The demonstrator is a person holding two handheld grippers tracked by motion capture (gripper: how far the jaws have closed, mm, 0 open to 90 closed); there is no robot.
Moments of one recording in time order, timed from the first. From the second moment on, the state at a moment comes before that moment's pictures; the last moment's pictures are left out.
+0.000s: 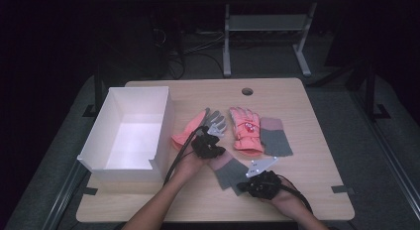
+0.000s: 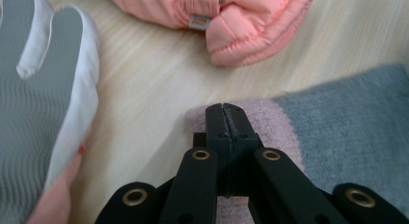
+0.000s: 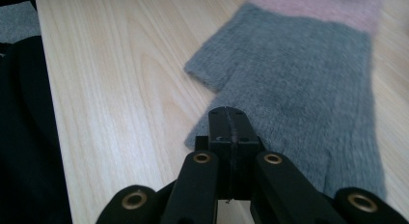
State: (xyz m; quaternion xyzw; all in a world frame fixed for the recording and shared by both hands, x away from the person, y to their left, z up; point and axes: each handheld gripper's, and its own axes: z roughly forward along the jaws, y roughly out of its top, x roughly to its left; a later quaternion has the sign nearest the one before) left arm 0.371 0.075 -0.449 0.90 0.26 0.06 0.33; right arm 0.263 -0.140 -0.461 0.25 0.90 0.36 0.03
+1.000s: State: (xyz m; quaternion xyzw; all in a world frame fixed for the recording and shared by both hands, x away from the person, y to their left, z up) left arm 0.297 0.116 -0.448 0.90 0.26 -0.01 0.34; right arm 0.287 -0.169 -0.460 0.30 0.89 0.34 0.05
